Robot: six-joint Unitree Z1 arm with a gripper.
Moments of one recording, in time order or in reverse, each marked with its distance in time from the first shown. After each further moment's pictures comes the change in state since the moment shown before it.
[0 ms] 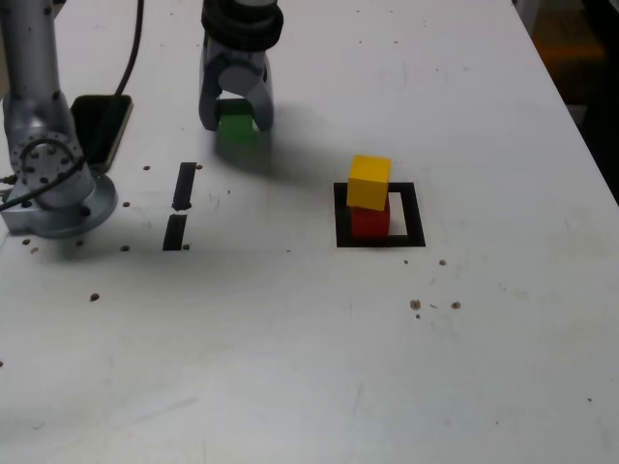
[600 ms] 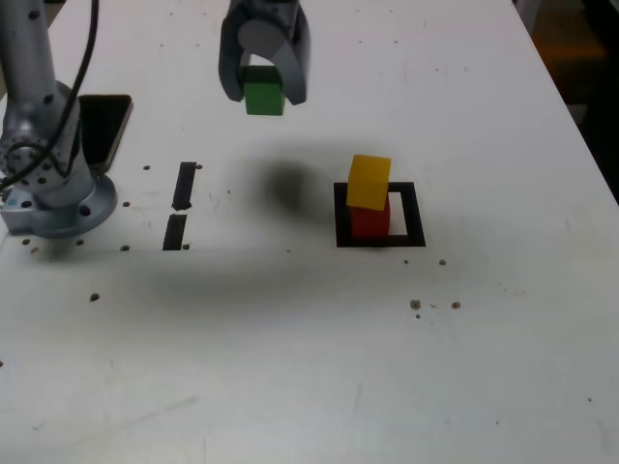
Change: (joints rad) arm -0.292 -0.049 -0.340 0.354 -0.050 -0.105
